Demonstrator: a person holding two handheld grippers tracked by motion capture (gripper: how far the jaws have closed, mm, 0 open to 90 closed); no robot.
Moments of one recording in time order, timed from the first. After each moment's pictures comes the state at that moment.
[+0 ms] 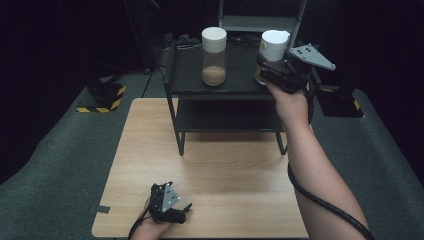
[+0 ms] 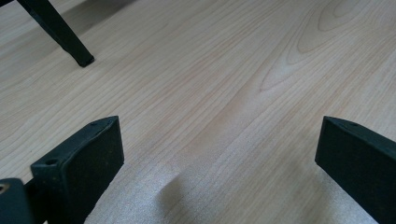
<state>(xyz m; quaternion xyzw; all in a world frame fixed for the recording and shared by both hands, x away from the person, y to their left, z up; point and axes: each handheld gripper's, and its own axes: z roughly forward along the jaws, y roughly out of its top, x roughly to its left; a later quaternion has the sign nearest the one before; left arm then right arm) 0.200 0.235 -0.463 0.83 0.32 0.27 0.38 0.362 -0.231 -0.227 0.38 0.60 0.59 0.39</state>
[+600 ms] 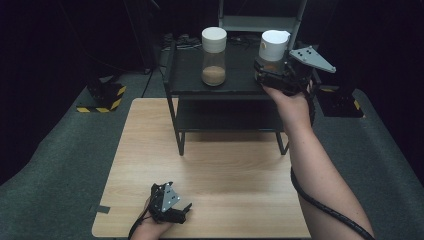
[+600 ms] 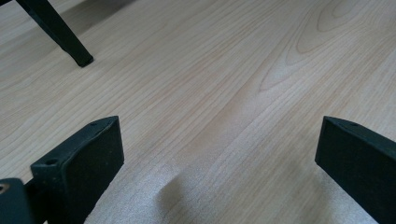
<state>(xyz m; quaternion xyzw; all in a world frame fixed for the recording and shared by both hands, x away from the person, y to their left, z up) 0.200 0.235 -0.463 0.83 0.32 0.27 0.38 0.351 -0.230 -0.228 0.38 0.59 0.59 0.39</state>
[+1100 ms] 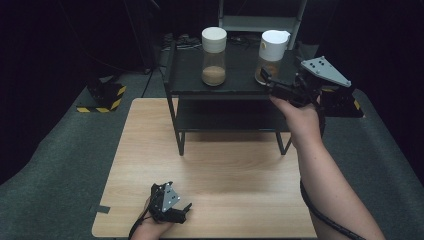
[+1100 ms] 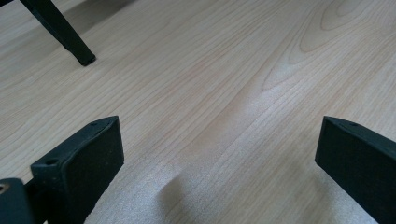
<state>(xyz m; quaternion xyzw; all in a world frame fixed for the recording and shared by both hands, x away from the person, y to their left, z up) 0.199 0.233 -0.463 0.83 0.33 0.27 0.37 0.317 -0.248 -0.234 0.37 0.58 0.61 0.39</state>
